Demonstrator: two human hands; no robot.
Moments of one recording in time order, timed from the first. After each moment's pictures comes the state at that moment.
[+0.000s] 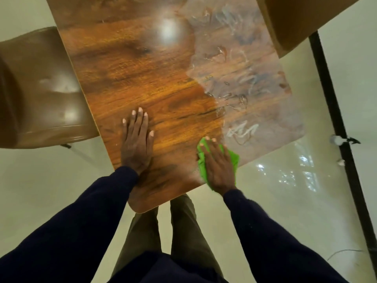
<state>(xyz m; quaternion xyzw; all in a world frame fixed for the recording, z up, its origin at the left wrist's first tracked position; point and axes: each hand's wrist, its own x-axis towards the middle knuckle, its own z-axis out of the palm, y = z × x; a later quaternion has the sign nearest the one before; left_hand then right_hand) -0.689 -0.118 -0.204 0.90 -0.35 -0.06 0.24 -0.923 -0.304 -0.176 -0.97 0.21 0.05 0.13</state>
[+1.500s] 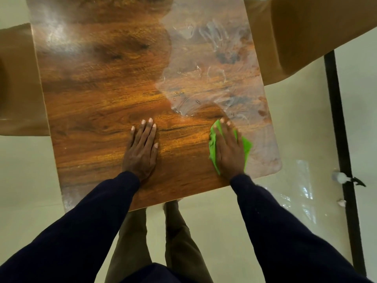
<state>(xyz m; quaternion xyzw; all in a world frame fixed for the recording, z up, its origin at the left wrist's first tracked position) -0.769 -0.258 -0.216 0.92 -0.36 -0.06 0.15 -0.914 -0.537 -0.186 -0.98 0.19 0.05 0.10</state>
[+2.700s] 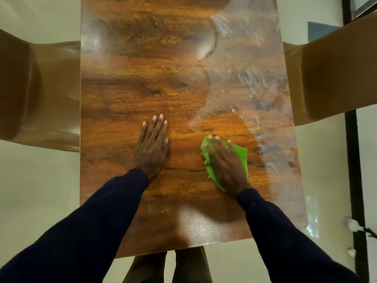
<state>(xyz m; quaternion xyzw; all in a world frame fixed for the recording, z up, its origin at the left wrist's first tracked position) -0.636 -0.269 -0.216 0.93 -0.31 -0.02 0.18 -0.781 -0.523 -0.190 -0.99 -0.04 0.03 0.11</state>
